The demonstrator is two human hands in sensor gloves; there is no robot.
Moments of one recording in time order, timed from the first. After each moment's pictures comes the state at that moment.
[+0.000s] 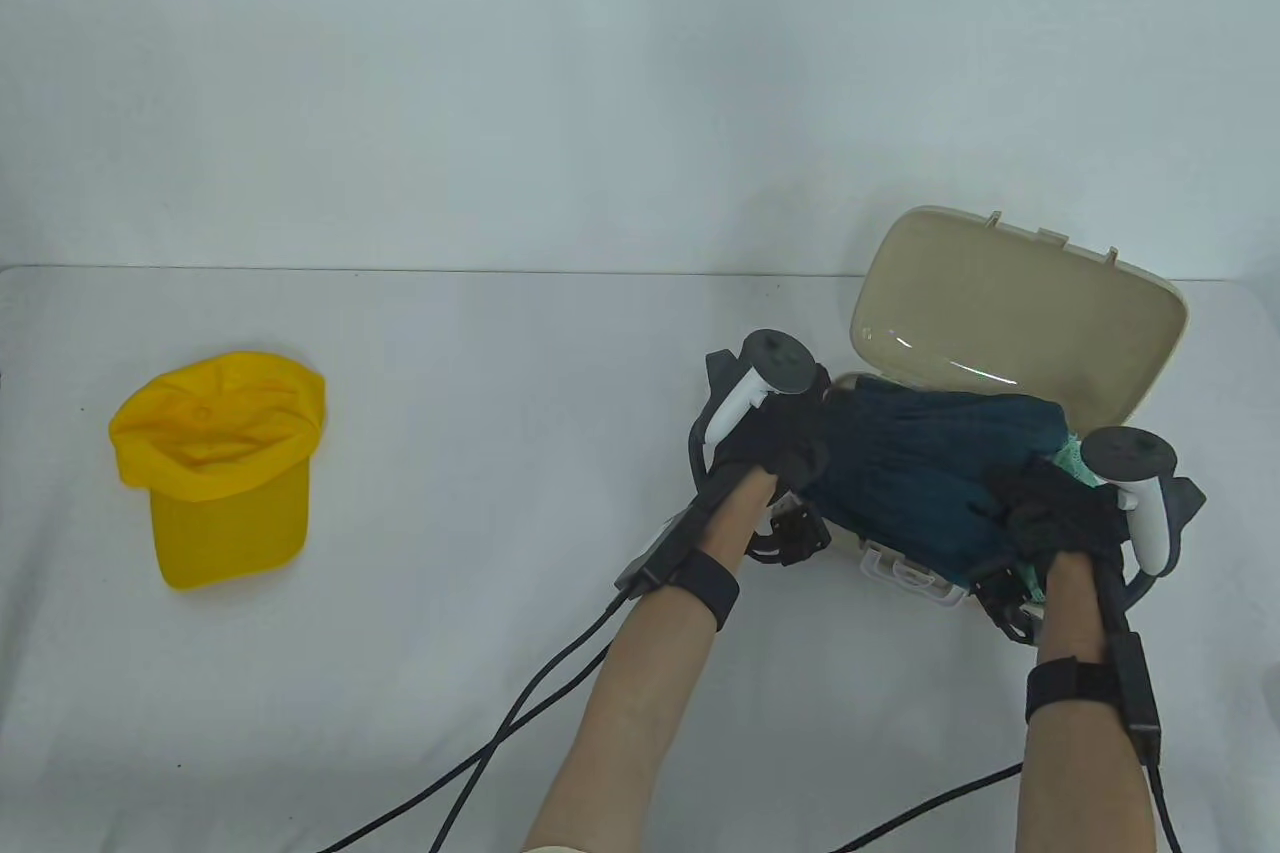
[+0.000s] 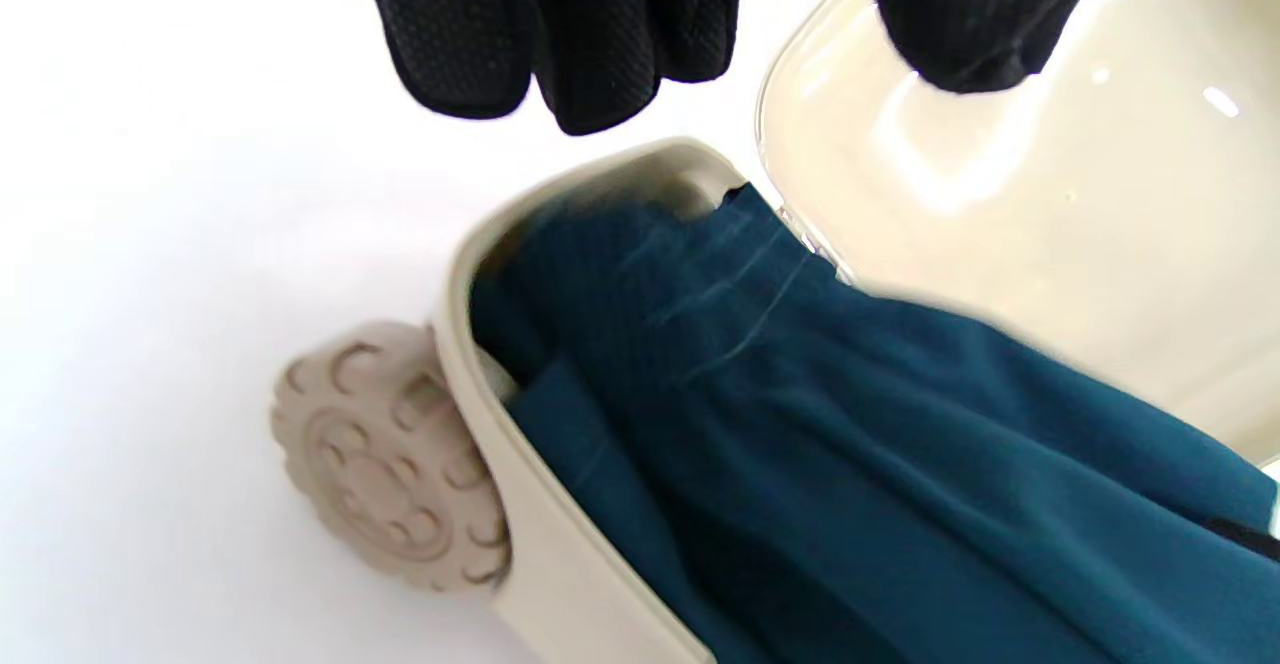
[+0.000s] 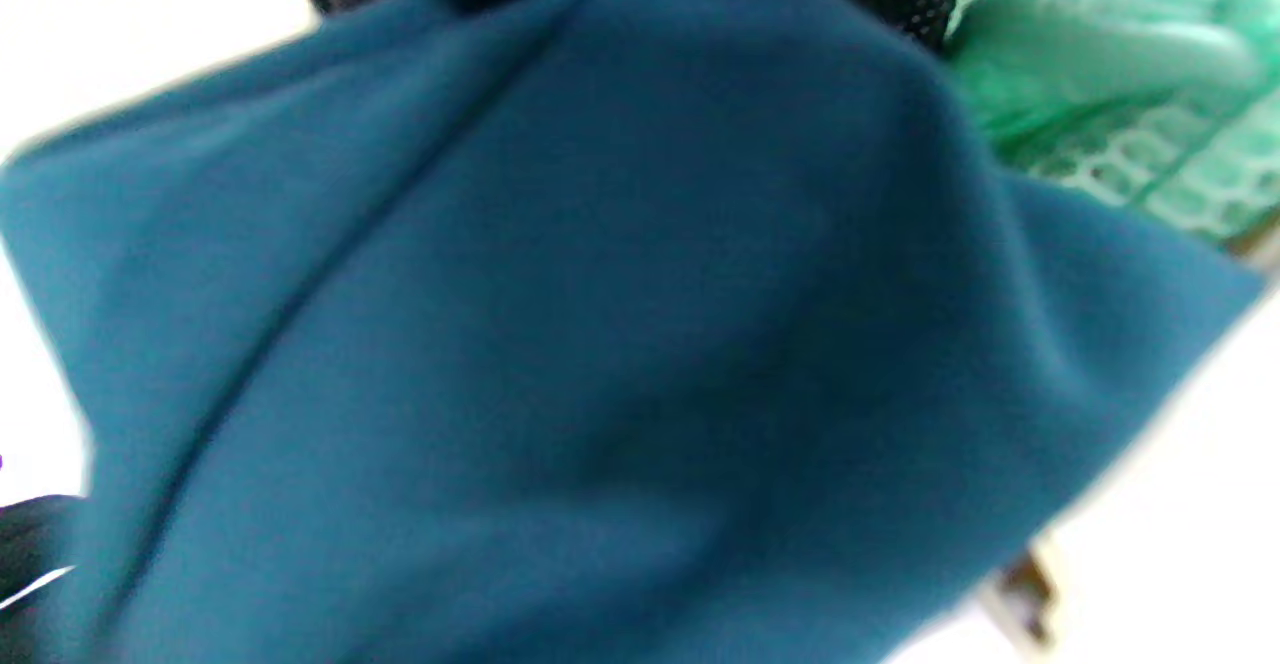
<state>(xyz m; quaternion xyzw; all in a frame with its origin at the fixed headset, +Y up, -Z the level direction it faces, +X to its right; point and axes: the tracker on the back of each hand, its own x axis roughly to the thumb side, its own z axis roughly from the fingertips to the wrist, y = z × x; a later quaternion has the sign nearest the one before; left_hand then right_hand) 0.076 -0.677 -0.491 -0.24 -0.10 0.35 0.90 0.376 -0.685 -0.411 -0.25 0.13 0.87 0.40</state>
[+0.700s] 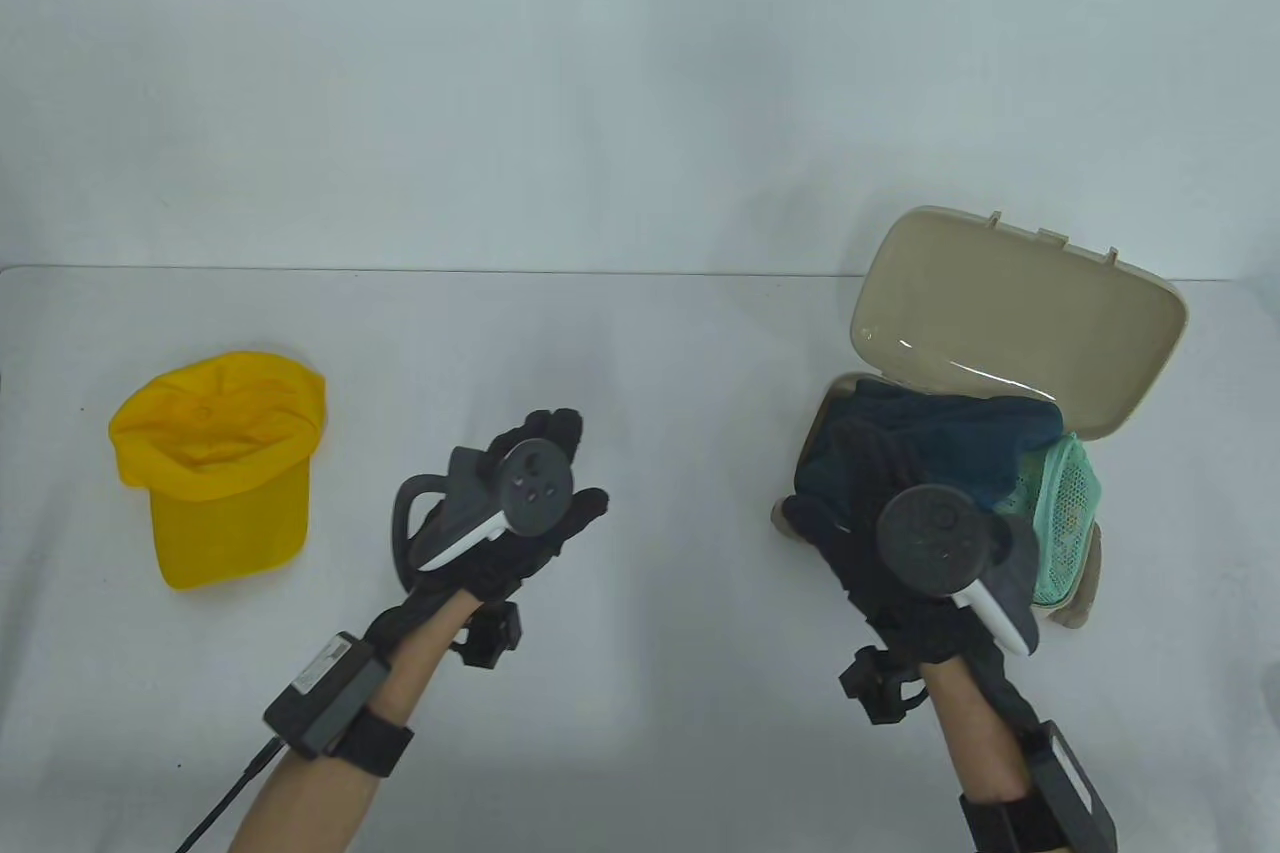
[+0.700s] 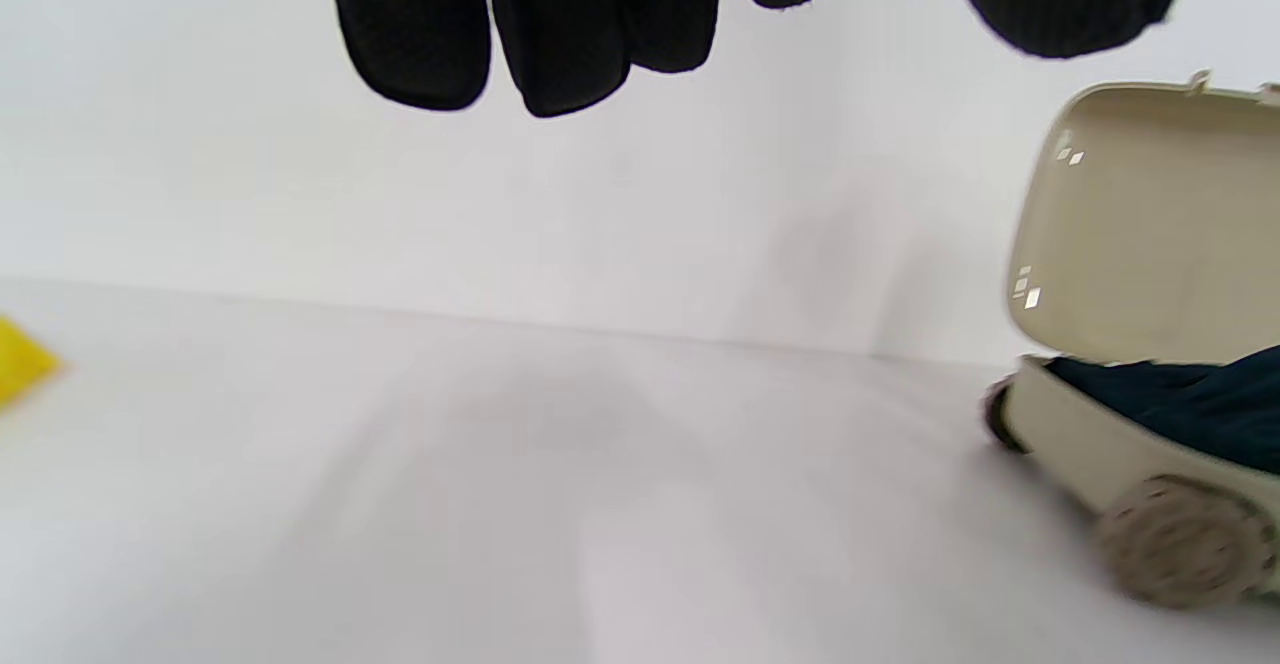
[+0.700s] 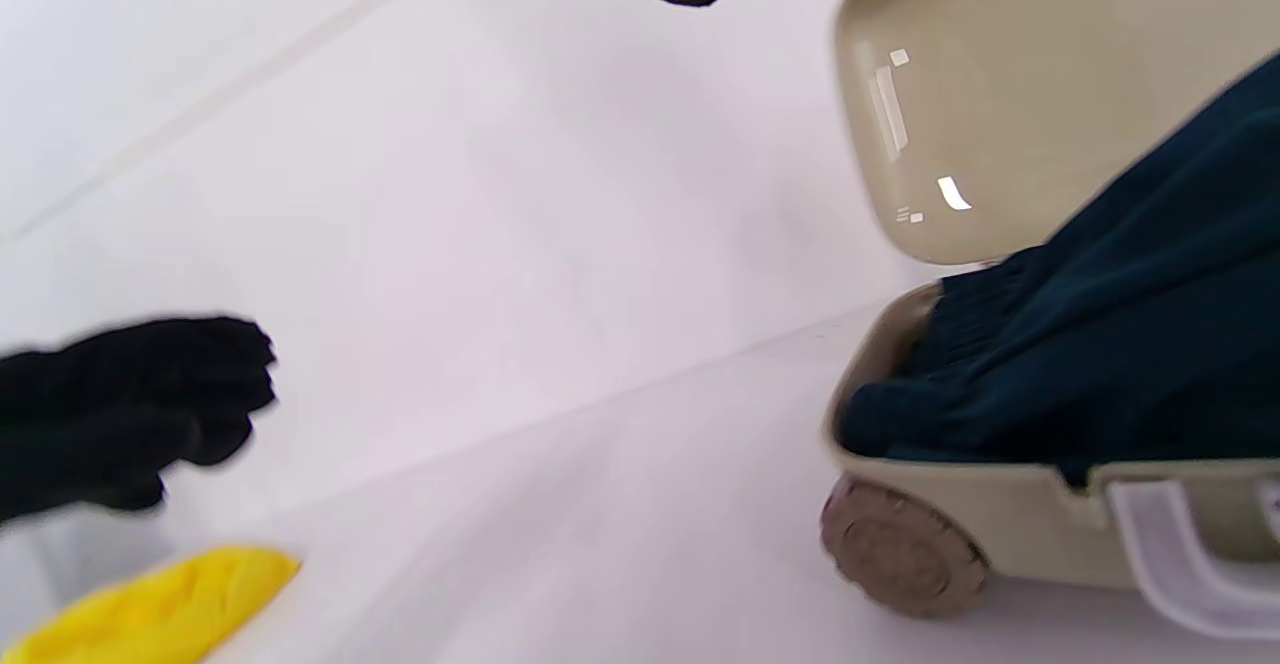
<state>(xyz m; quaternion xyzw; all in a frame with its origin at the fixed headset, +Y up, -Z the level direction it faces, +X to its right) -0.155 -0.633 -0.350 -0.03 -0.10 0.07 0.99 0.177 -0.604 -0.306 0.11 -0.06 0.97 0.21</state>
